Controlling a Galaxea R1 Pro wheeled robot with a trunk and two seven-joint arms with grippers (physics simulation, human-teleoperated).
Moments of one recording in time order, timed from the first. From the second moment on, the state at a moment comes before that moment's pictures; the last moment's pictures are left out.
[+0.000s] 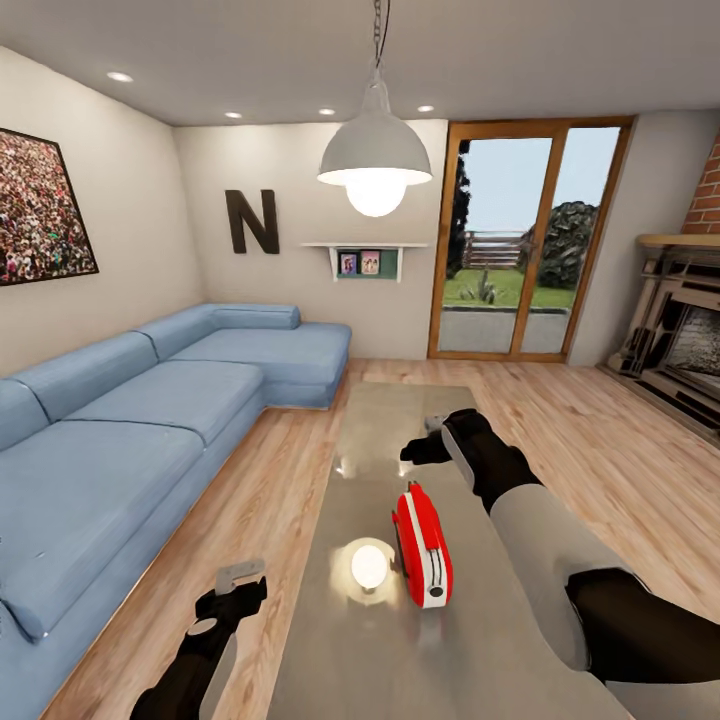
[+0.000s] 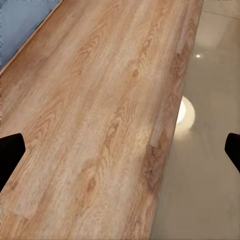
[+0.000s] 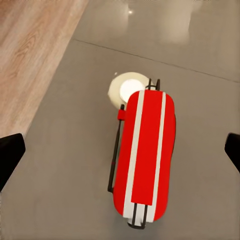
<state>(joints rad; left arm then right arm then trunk) -0.38 -0.11 0.19 -0.77 -0.05 0.15 0.14 -1.05 0.10 0.10 -0.62 0.03 0.88 0.12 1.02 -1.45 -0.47</state>
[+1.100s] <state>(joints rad) -0.38 -0.11 0.20 -0.76 -0.05 0.14 0.14 -1.05 0.06 0.07 -0.53 0.03 0.88 0.01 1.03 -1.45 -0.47</state>
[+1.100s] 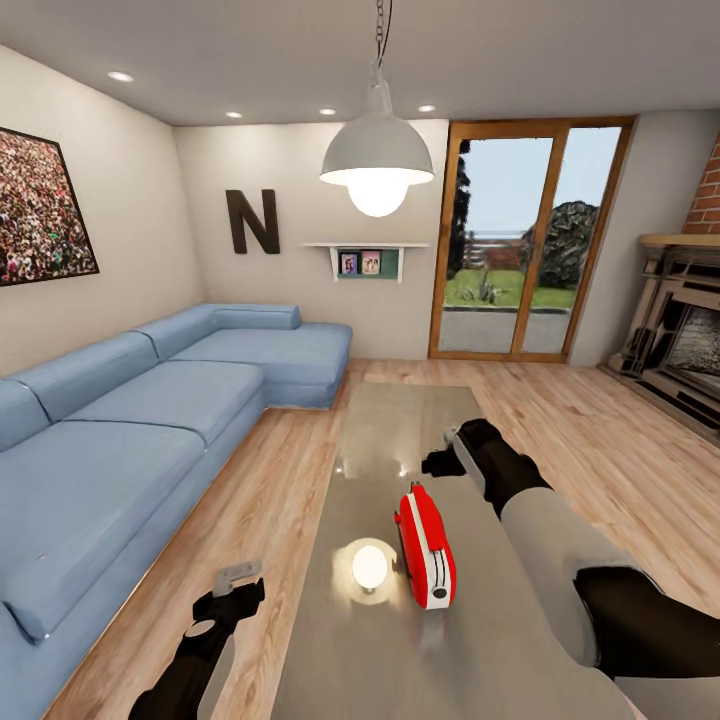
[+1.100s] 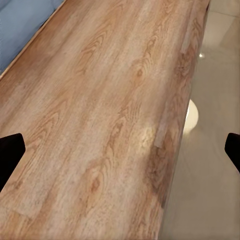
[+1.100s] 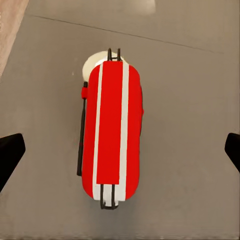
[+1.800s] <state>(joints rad) -0.38 -0.11 0.20 -0.76 -0.05 0.14 0.14 -1.05 0.07 0.07 -0.48 0.04 0.83 0.01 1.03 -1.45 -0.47</state>
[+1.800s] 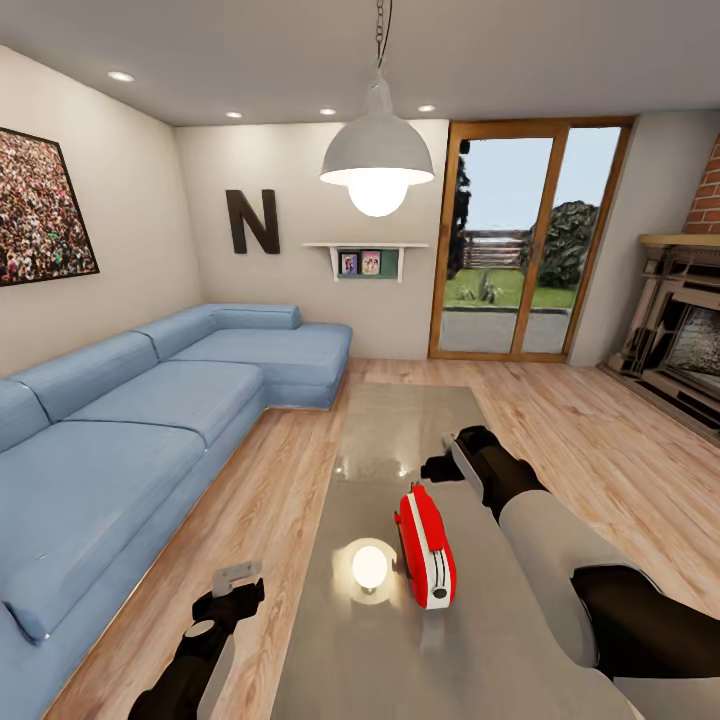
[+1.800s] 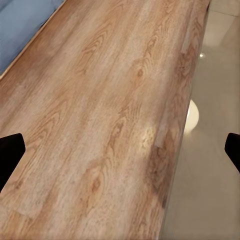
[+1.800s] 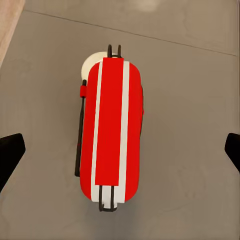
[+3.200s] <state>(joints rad) -0.38 -0.09 0.19 -0.76 -0.04 0.15 0.13 -1.05 0.05 0.07 -0.48 0.04 0.82 0.02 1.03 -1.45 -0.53</state>
